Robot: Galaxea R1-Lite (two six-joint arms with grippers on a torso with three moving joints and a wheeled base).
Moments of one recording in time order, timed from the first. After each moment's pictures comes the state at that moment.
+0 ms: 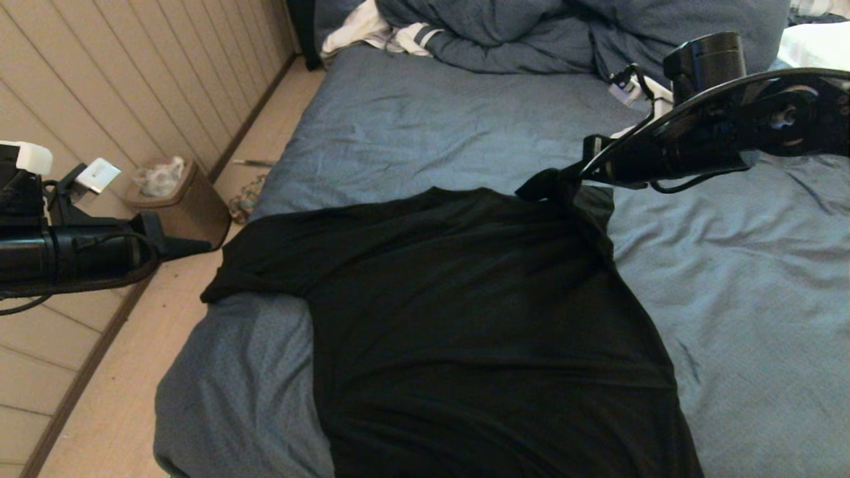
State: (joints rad) left arm 0.12 1.60 -1.01 -0.09 -0.57 -0.31; right arm 0.19 1.92 -1.89 0.38 0.29 0.16
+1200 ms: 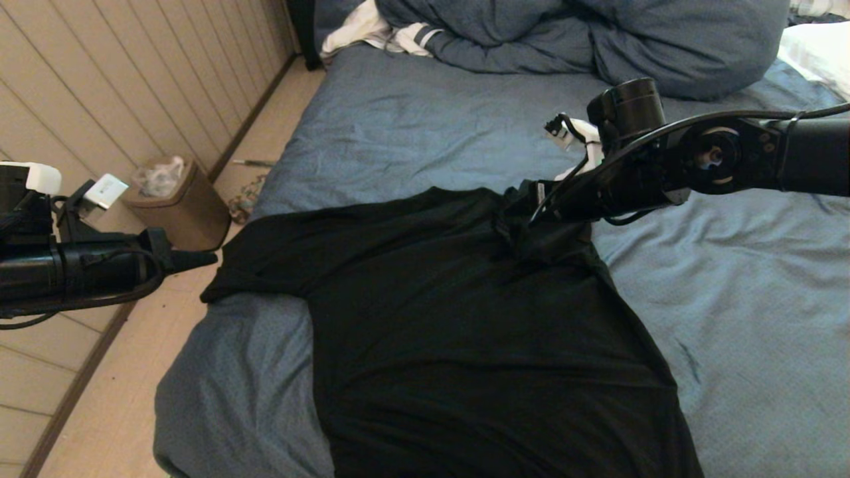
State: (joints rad) left arm 0.12 1.60 -0.93 -0.17 -0.60 -0.31; right arm 0.34 1.95 -1.78 0.34 0.15 0.14
